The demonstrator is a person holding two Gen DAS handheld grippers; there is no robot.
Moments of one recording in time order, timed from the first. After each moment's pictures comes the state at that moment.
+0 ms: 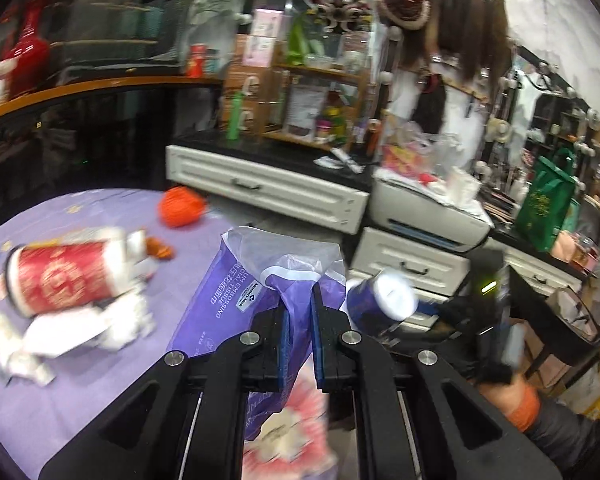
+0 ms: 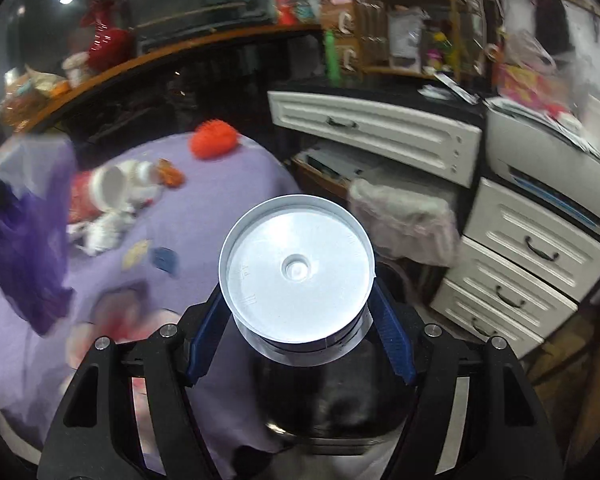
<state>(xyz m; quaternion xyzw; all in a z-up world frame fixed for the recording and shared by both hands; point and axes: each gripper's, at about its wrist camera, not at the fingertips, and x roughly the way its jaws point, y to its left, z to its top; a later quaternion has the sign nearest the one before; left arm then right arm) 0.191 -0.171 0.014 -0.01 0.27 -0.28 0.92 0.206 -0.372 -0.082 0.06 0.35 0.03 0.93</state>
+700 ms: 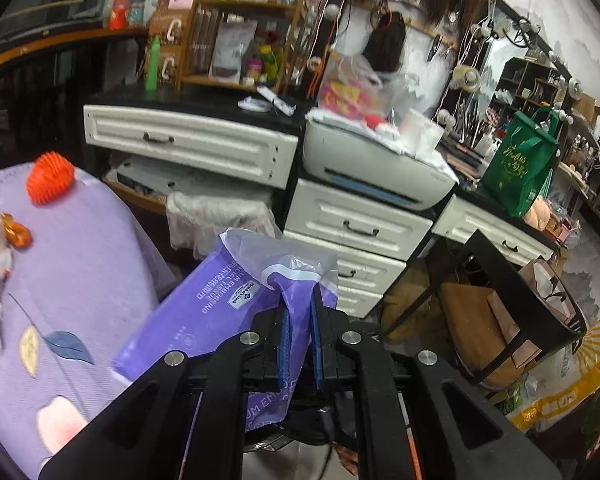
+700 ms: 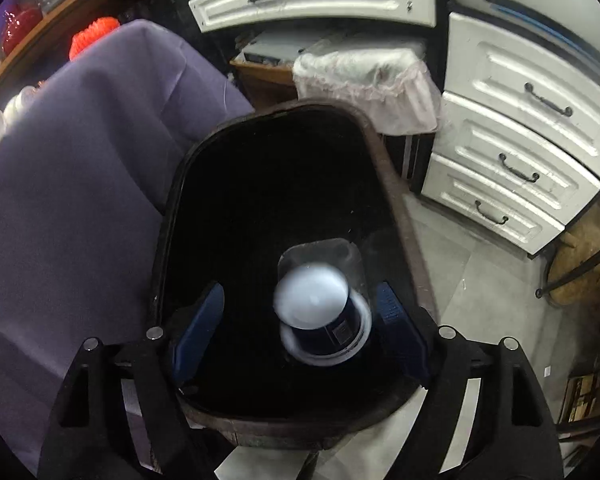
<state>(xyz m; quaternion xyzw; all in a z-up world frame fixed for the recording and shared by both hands) 0.223 -0.297 -0.041 0.00 0.36 -0.36 0.86 0.229 -0.417 -0.235 0.13 0.46 -0.01 0.88</state>
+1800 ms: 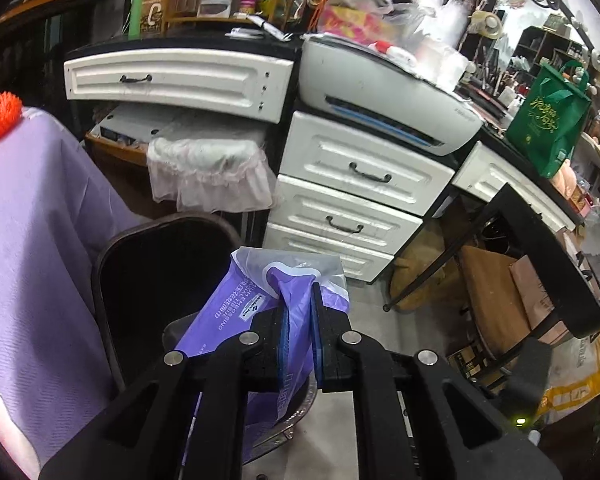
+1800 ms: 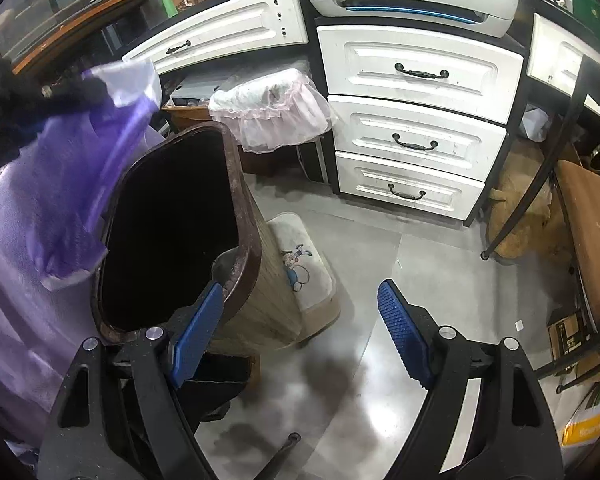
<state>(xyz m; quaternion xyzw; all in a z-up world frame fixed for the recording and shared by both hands) 0.235 -0.363 -0.136 0.03 0.42 -0.34 0.84 0.116 -0.489 -0.234 0.18 0.43 -0.13 0.88</state>
